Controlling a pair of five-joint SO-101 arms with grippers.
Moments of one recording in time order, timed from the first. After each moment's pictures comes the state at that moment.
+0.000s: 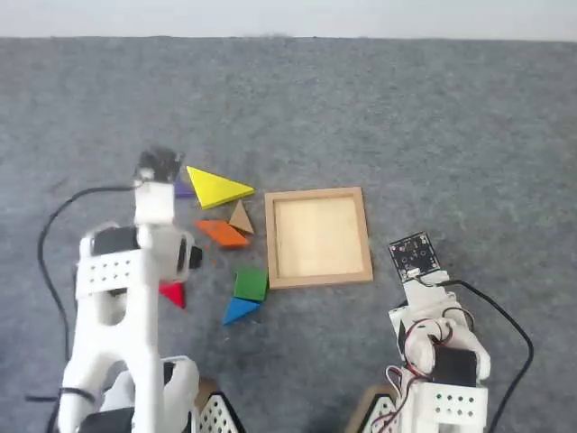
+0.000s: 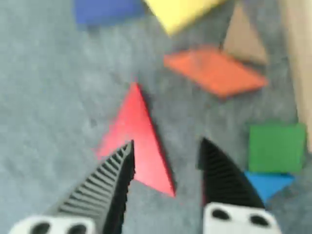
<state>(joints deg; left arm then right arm) -16.2 -32.0 56.0 66.1 -10.2 1.9 -102.9 95.5 75.3 24.2</state>
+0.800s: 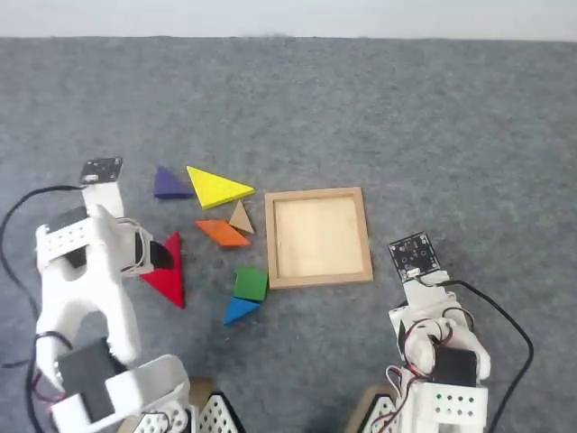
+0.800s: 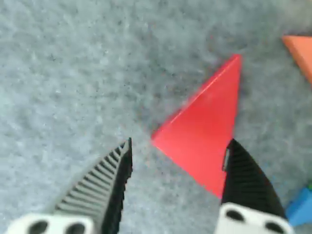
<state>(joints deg) -32.2 -9.1 43.3 64.9 -13.8 1.9 -102.9 95.5 75.3 24.2</state>
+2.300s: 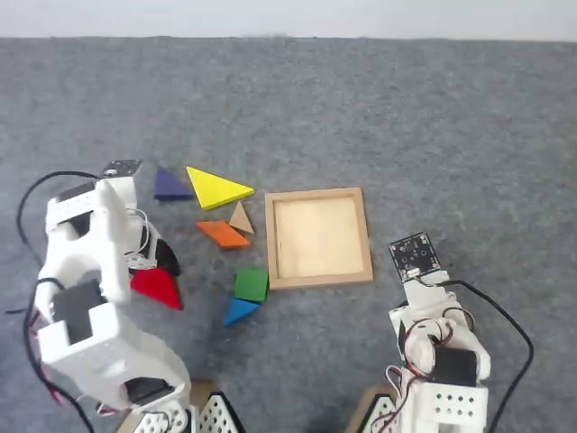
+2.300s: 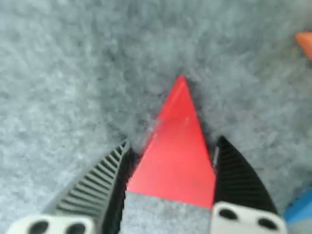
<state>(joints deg) -29.9 12.5 28.5 71.4 -16.3 2.0 -102.9 95.5 75.3 24.2</state>
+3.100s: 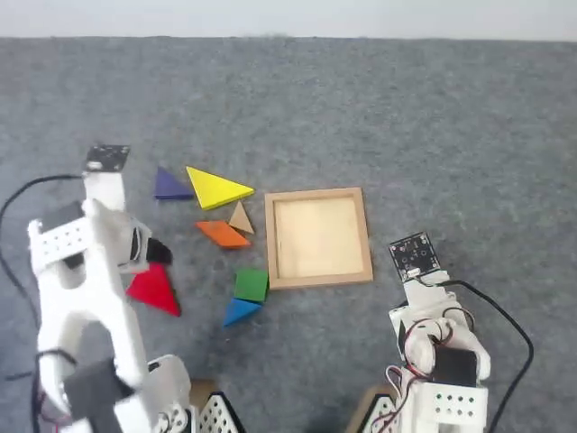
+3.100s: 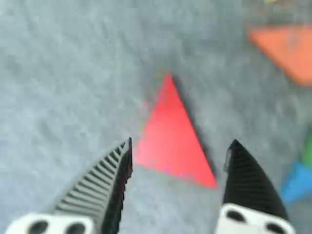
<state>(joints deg) -30.9 -17.5 42.5 73.1 -20.4 2.0 -102.9 95.5 75.3 24.2</state>
